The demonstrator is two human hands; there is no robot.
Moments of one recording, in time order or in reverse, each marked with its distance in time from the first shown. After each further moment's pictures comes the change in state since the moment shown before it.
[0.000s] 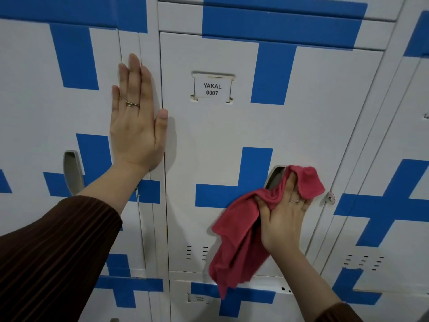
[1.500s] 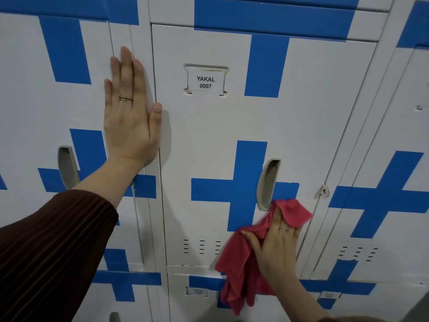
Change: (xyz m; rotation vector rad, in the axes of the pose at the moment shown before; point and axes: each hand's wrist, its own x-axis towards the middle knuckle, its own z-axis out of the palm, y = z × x) left_hand 0.001 0.002 -0.001 -0.002 -0.015 -0.010; right_hand -0.062 0.053 0.006 -0.274 -0.202 -0.011
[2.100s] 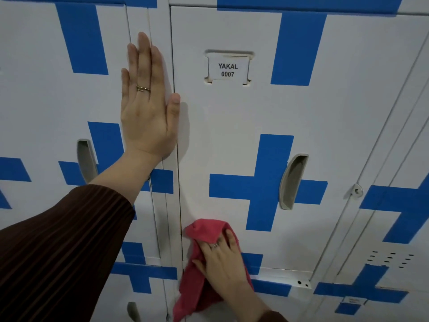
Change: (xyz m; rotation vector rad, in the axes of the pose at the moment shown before) left_hand 0.000 -0.001 0.001 -0.033 0.029 0.017; right_hand -0.043 -0.087 0.069 -0.119 -0.332 -0.564
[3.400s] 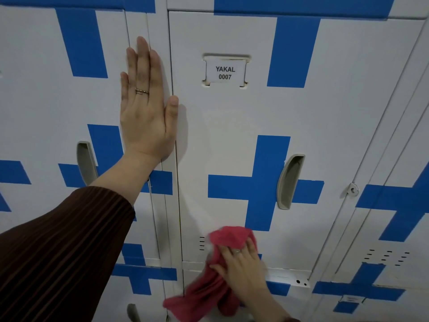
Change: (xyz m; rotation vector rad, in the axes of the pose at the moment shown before) left_hand 0.000 0.000 0.000 -0.009 0.000 -0.007; right_hand -0.029 0.034 -0.001 -0.015 -0.079 0.065
